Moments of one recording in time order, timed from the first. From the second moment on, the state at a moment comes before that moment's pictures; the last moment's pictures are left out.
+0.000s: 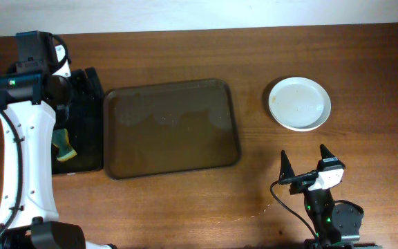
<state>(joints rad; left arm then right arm) 0.14 1.63 1.68 -1.09 0.00 -0.16 -0.01 0.02 0.01 -0.02 -0.14 0.02</state>
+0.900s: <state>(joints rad) 0.14 1.32 1.27 -0.73 -0.05 -0.13 -0.01 0.02 0.01 -0.06 -0.14 0.02</state>
